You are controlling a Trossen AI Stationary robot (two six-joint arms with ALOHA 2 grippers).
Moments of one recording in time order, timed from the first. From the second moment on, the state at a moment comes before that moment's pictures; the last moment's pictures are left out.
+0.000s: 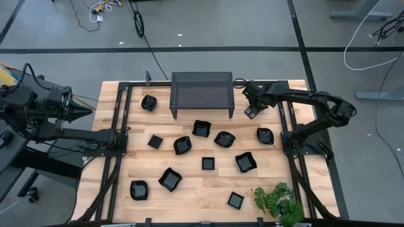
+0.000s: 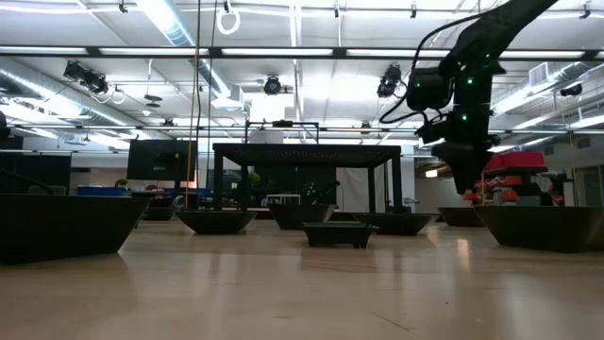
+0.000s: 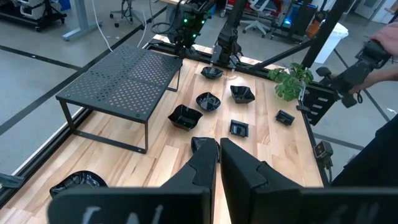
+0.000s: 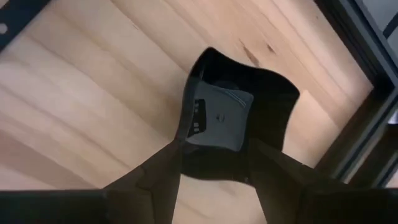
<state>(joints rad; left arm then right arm) -0.02 0.39 1.52 -1.47 -0.14 -0.25 -0.61 1.43 0.86 -0.82 0.30 0.17</state>
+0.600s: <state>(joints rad) -0.02 0.39 1.52 -1.47 -0.14 -0.25 -0.61 1.44 0.86 -0.79 0.30 0.35</state>
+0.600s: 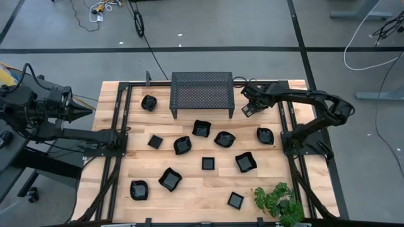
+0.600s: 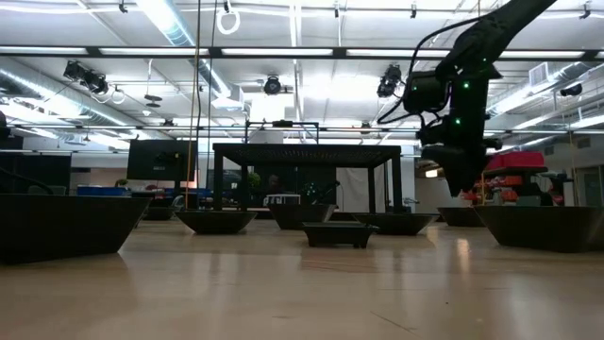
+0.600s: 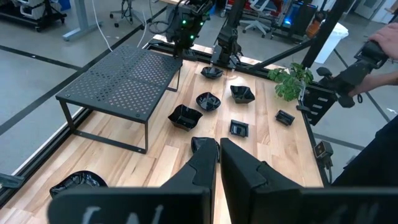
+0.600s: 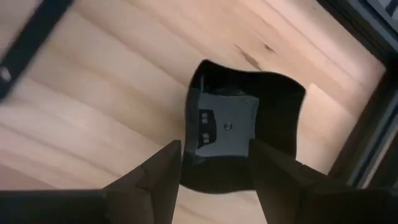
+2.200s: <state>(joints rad) -0.02 0.39 1.52 -1.47 -0.14 -0.25 -0.58 1.09 0.48 -0.58 0.32 1.79</state>
